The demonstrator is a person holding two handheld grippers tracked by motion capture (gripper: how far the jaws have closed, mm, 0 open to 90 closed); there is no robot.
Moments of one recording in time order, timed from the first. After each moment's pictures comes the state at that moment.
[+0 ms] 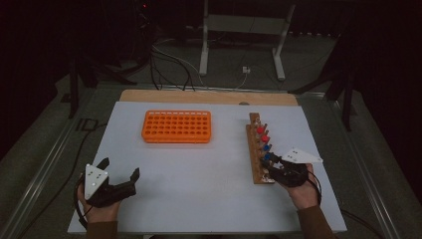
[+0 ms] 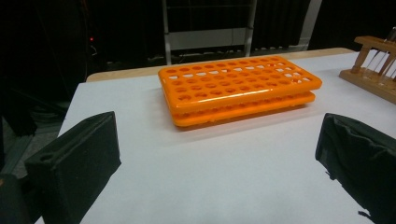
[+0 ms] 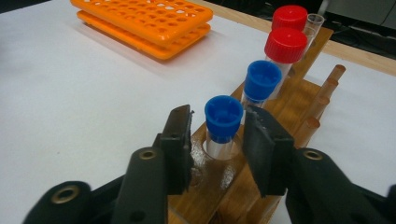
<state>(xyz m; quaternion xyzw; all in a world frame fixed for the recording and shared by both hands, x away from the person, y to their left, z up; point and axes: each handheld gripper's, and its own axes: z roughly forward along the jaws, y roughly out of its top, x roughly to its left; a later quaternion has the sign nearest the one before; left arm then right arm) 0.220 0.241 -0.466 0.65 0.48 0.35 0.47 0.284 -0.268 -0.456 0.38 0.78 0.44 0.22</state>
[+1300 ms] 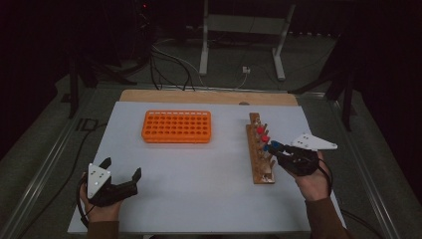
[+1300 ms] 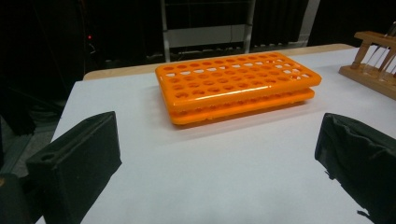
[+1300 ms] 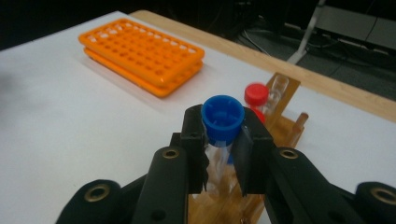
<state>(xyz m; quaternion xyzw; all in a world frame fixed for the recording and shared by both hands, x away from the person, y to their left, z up) 0.222 0.237 -0.468 0.66 0.48 0.35 0.47 0.286 -0.271 -0.394 0.38 0.77 0.45 0.24</state>
